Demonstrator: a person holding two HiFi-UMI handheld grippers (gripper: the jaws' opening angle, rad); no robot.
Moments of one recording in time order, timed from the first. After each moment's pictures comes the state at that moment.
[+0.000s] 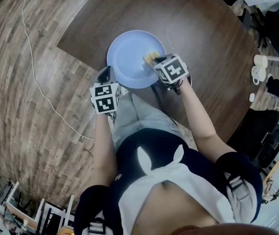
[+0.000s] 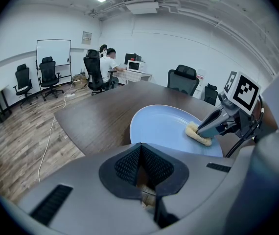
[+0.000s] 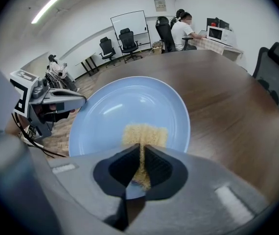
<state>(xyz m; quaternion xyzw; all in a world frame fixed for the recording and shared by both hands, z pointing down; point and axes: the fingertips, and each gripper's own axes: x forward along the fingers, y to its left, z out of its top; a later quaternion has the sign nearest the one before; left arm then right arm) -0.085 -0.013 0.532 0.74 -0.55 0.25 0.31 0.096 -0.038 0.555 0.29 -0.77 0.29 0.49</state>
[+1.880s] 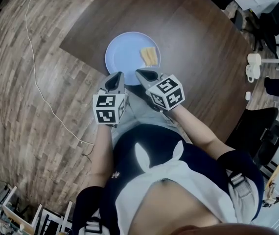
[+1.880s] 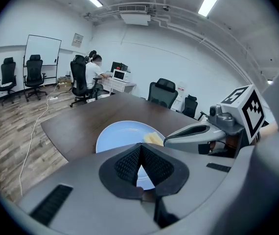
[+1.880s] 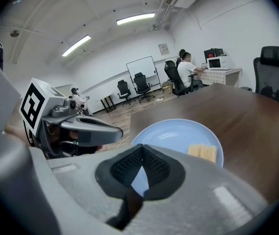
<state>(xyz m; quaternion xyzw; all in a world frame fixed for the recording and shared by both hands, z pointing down) -0.024 0.040 0.439 0.80 -0.48 0.19 0.30 0.027 0.034 0.441 0.29 -0.89 0.25 0.25</state>
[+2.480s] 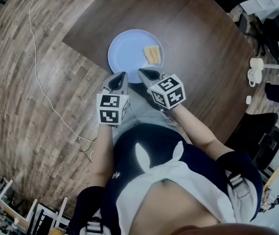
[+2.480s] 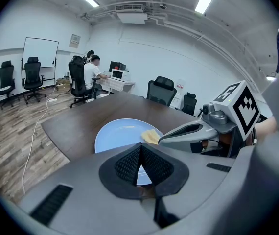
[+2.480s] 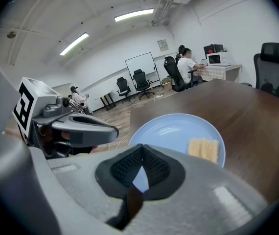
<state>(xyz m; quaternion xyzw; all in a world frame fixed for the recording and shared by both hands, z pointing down) -0.017 0.051 0.440 0.81 -0.48 0.20 0.29 0.029 0.039 0.452 0.29 -0.88 0.26 0.27</state>
